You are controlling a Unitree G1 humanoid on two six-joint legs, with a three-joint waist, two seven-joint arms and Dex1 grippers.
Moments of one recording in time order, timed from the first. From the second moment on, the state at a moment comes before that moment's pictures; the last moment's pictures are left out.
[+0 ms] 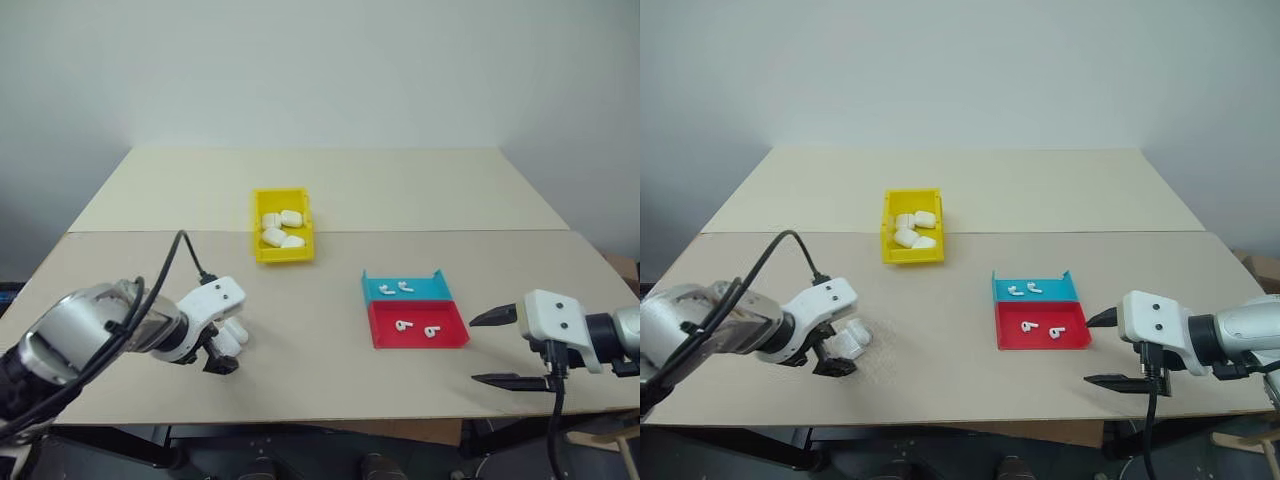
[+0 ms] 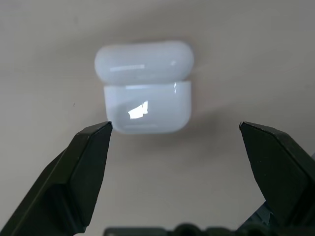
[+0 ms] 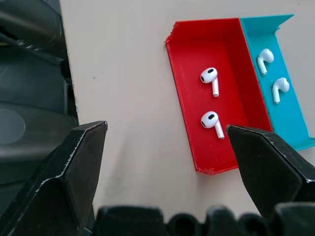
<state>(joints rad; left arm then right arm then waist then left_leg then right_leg) -0.67 1.07 -0.34 -0.56 -0.66 1.59 -0.61 0.02 -1.17 -0.29 -0.37 0.39 0.31 1.33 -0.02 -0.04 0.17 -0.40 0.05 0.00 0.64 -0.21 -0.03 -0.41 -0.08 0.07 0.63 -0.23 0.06</state>
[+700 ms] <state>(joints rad) -0.75 1.04 -0.51 -0.41 -0.58 1.55 -0.66 0.05 -1.19 -0.30 -0.37 0.41 0.32 1.33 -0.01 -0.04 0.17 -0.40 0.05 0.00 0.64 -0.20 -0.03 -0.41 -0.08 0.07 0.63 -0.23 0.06</state>
